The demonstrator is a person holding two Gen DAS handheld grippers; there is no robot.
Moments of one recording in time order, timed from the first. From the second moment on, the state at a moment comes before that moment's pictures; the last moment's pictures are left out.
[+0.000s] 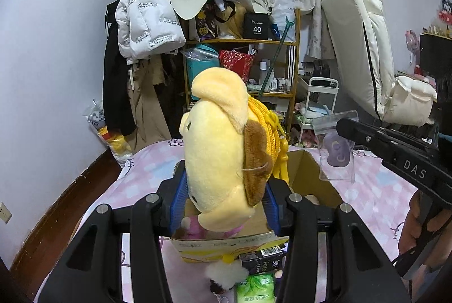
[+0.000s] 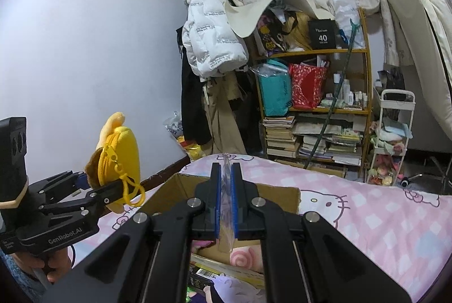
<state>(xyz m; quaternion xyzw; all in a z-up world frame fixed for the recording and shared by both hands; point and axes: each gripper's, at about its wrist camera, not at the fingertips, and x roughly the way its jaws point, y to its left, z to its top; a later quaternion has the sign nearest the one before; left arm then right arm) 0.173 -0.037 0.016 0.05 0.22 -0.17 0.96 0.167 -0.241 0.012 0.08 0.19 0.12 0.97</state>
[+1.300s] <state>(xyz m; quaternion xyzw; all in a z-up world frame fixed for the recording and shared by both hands) 0.200 -0.044 -0.036 0.10 0.29 -0.16 0.94 0.205 -0.250 -0.043 0.11 0.28 0.12 0.95</state>
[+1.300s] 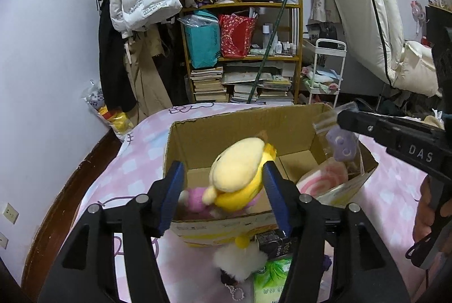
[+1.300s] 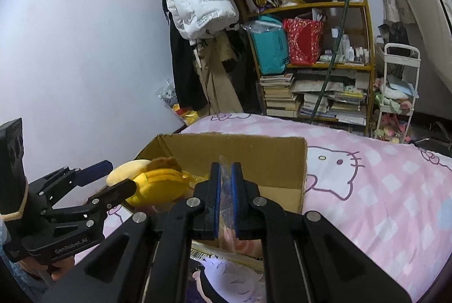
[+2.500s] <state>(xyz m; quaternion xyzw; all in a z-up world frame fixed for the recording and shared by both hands) 0.134 -0.021 -0.010 0.07 0.33 -0.12 0.93 0.147 -0.244 -0.019 0.09 0.30 0.08 0.95</state>
